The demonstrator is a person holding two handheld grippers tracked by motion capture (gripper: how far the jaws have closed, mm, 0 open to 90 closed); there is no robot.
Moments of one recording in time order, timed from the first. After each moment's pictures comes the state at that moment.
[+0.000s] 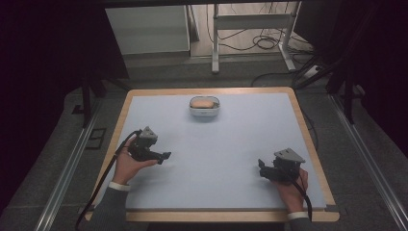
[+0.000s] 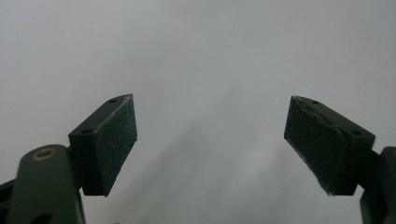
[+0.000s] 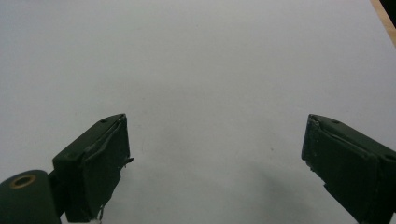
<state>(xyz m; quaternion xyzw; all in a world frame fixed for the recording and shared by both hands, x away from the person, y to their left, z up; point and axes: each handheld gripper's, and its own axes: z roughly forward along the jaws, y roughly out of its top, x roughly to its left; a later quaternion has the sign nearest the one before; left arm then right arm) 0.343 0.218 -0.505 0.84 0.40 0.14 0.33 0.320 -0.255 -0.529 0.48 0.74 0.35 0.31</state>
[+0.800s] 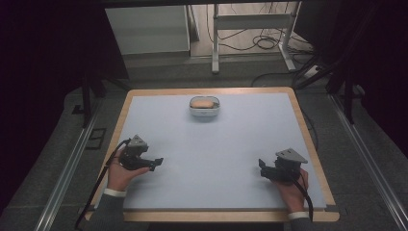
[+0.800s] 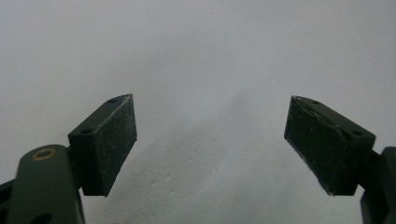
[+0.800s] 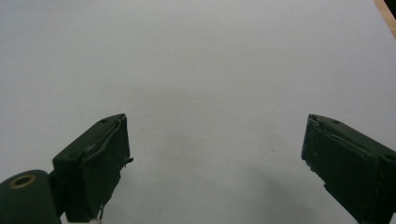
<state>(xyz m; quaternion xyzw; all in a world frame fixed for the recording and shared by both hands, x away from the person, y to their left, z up) 0.325 0.239 -0.516 0.82 0.43 0.14 0.35 0.319 -0.258 -0.529 0.48 0.74 0.37 0.30</state>
